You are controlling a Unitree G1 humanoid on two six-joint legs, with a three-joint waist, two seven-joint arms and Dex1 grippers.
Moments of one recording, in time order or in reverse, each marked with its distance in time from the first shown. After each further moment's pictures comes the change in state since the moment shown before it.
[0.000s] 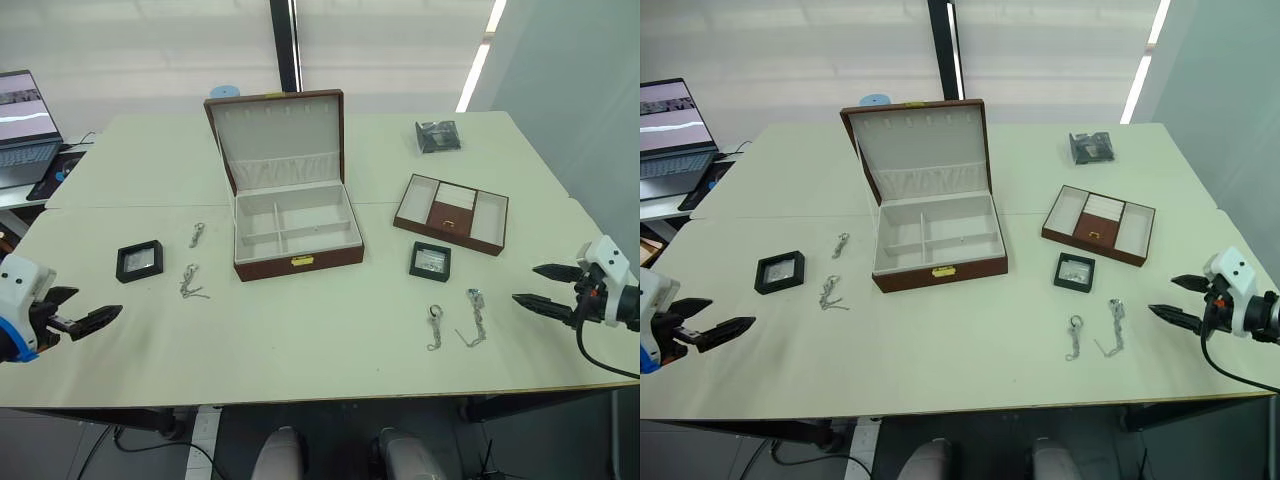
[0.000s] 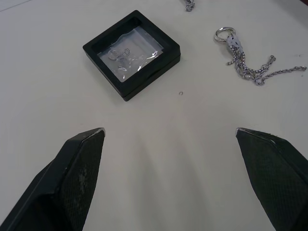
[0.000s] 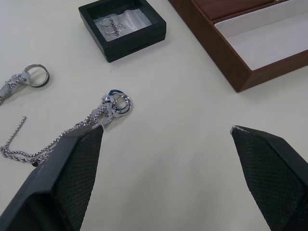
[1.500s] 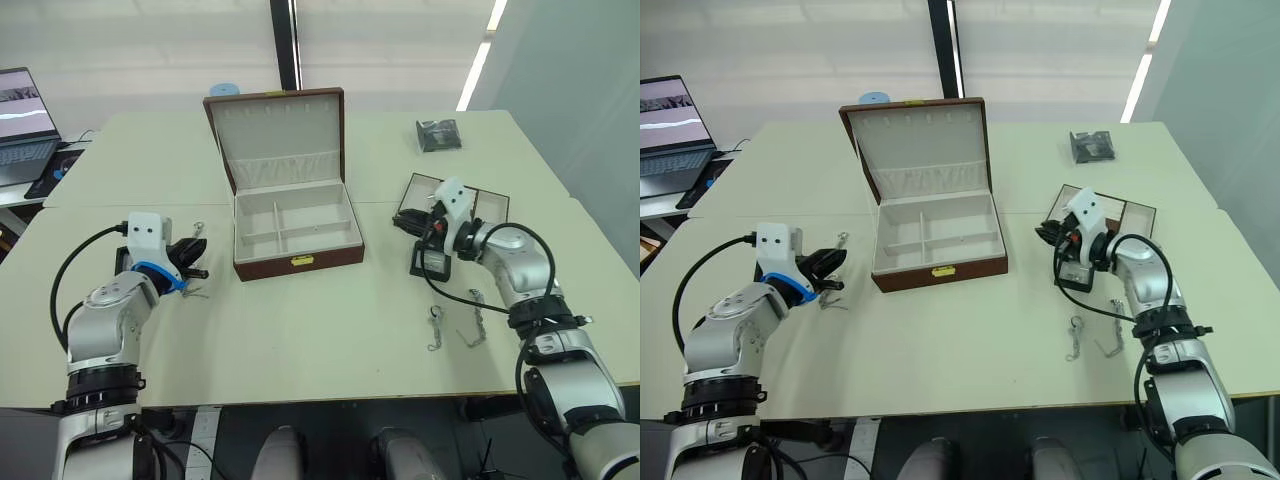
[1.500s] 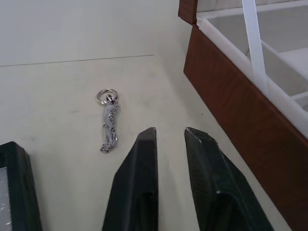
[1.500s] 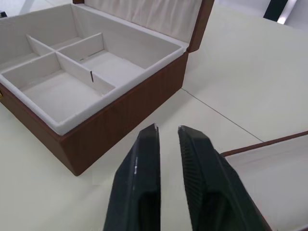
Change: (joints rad) left arm -0.470 -0.473 -0.257 -0.001 0.029 0.078 0.503; right arm -0.586 0.586 0.301 0.286 -0.196 -0.104 -0.366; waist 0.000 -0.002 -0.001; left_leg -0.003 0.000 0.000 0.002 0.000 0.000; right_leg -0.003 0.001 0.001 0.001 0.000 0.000
